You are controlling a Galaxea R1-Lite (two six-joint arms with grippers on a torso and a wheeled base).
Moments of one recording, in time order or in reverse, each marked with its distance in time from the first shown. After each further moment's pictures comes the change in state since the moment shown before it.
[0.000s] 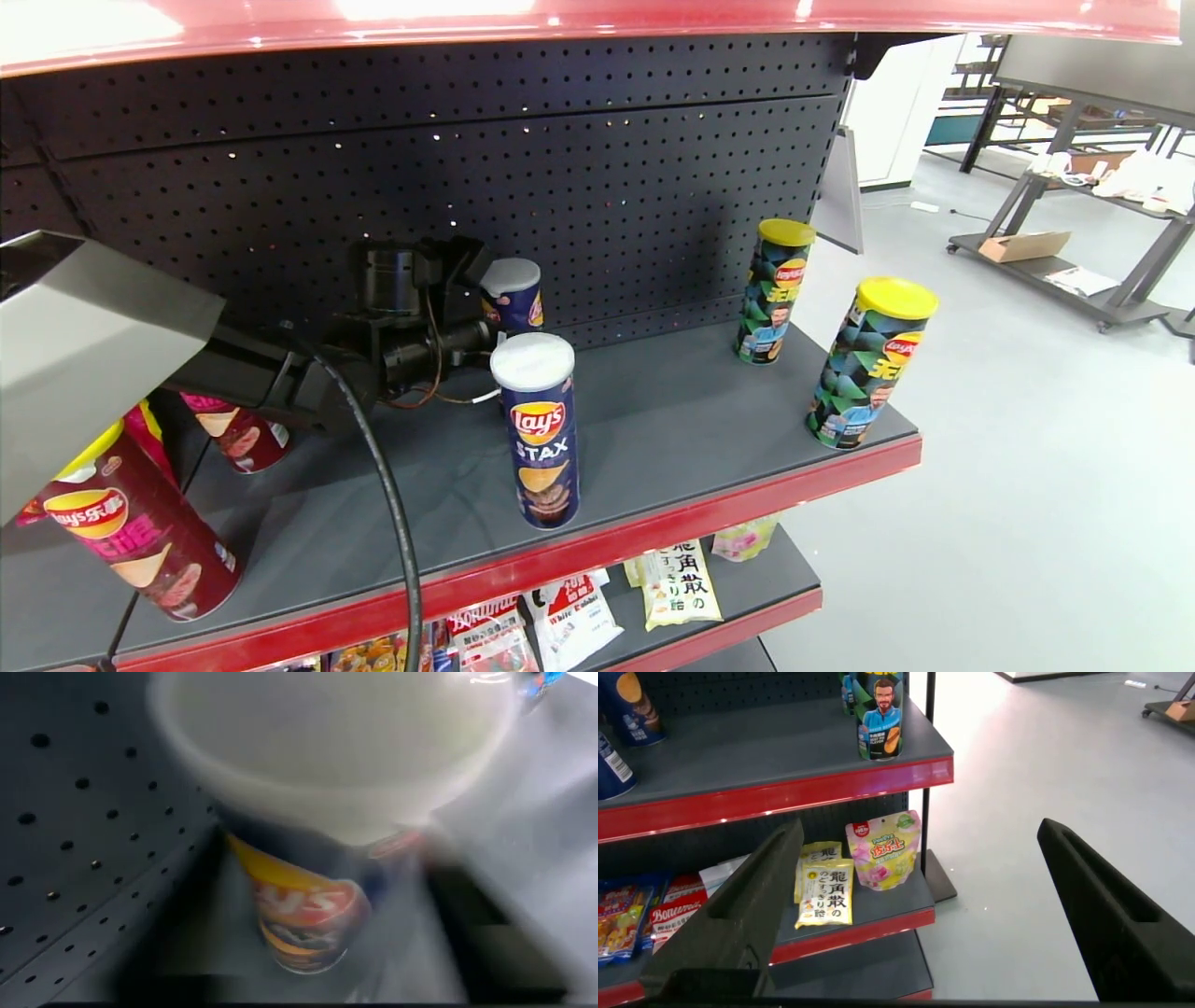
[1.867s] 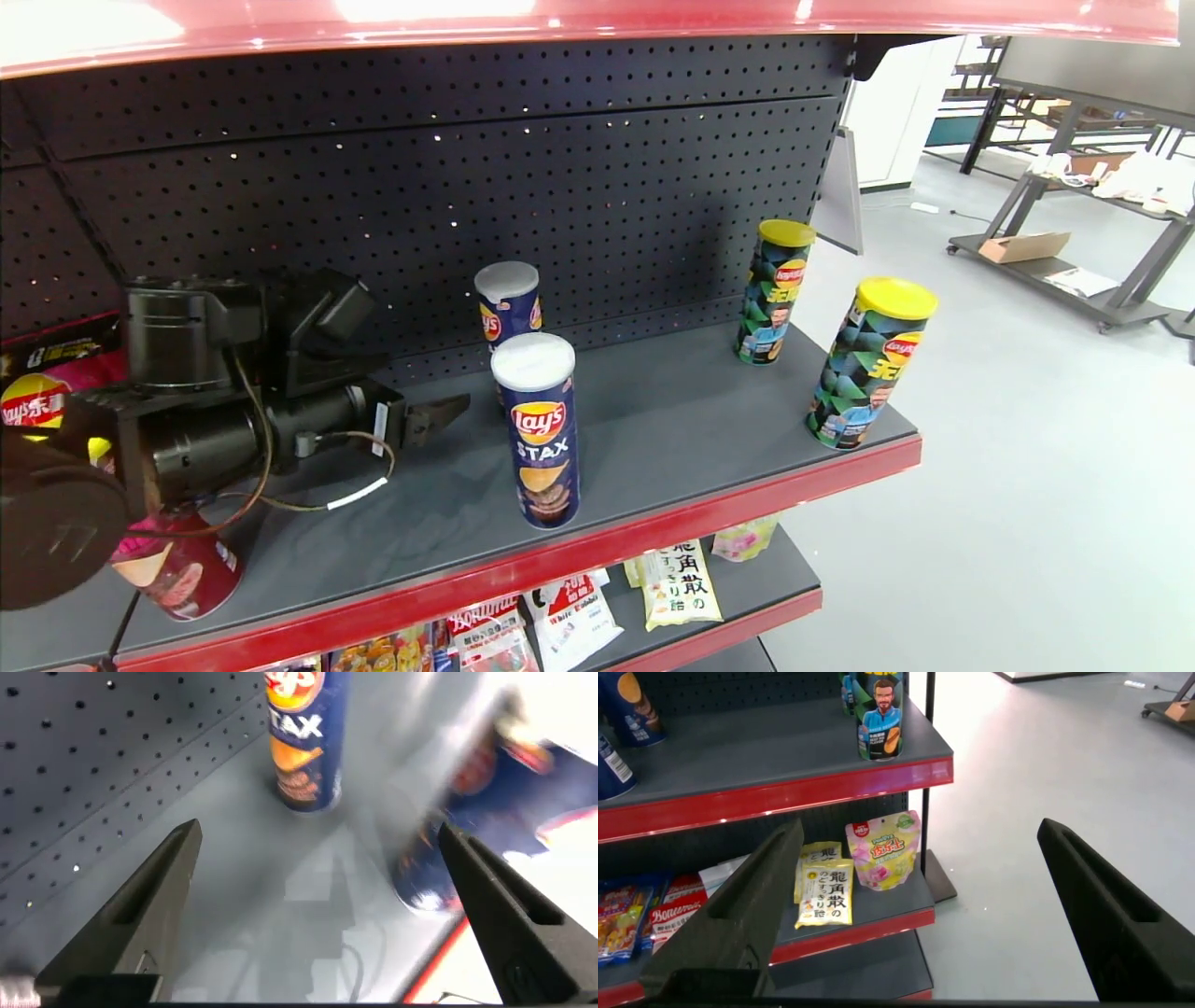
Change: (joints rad) left arm 0.047 -0.495 0.547 0.007 -0.008 0.069; right arm 0.000 0.000 0.000 0.000 0.000 0.000
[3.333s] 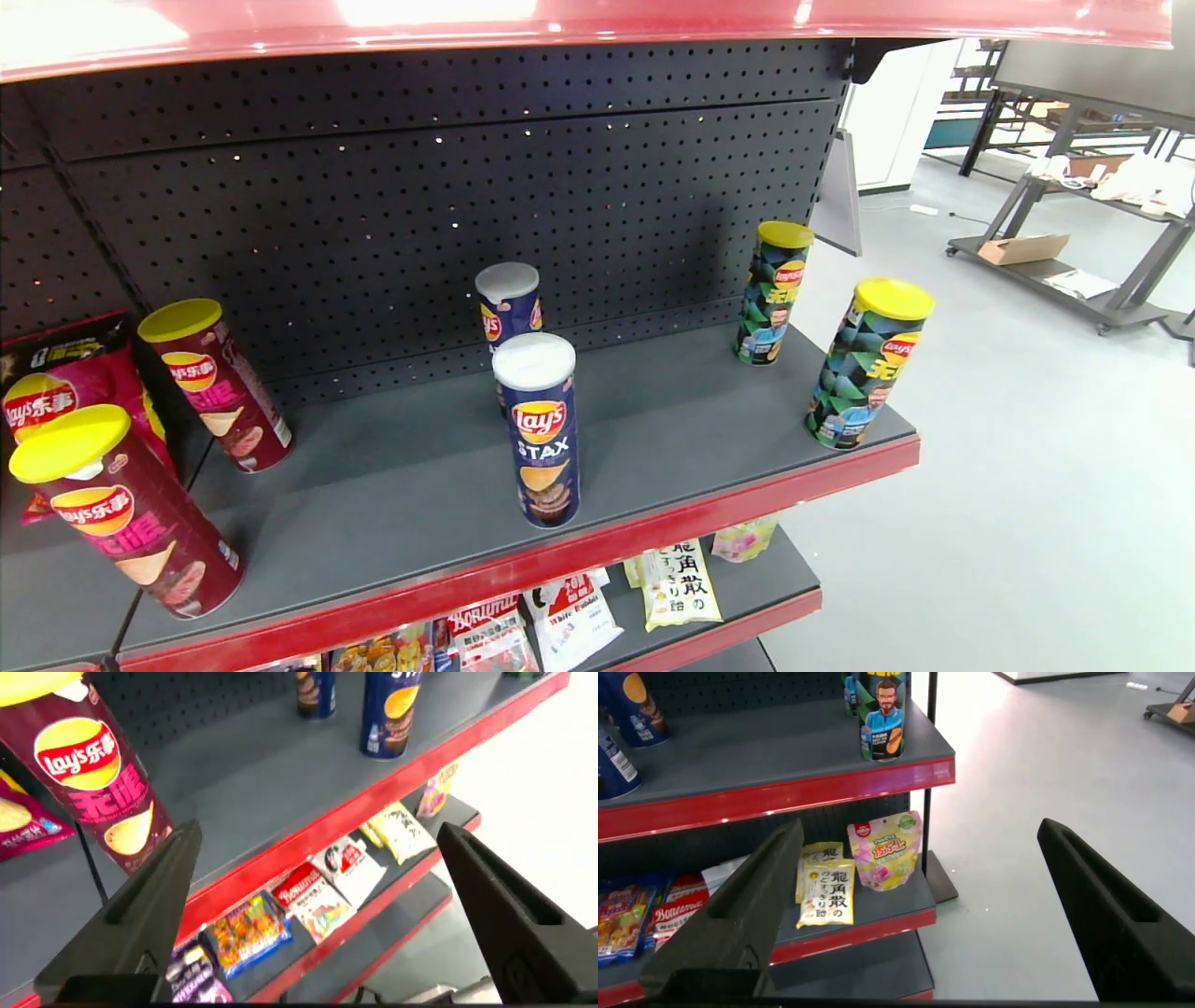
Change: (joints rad) left arm 0.134 -1.461 0.414 0.824 0.001 -0.039; right arm 0.000 0.000 0.000 0.000 0.005 0.001
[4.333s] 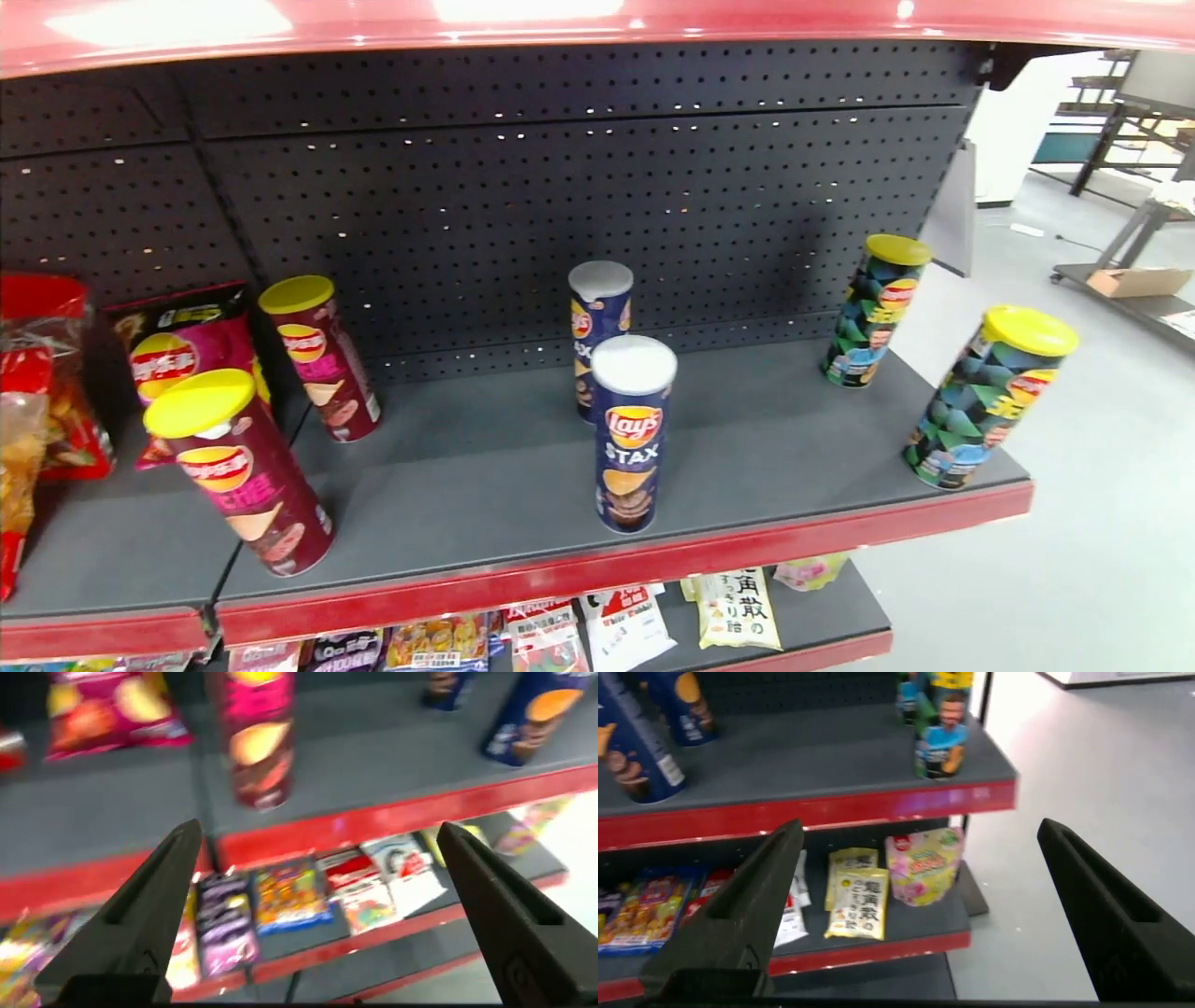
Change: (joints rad) left arm 0.000 -0.060 0.142 -0.090 0.183 -0.134; right arm 0.001 0.000 0.000 0.000 0.000 -0.001
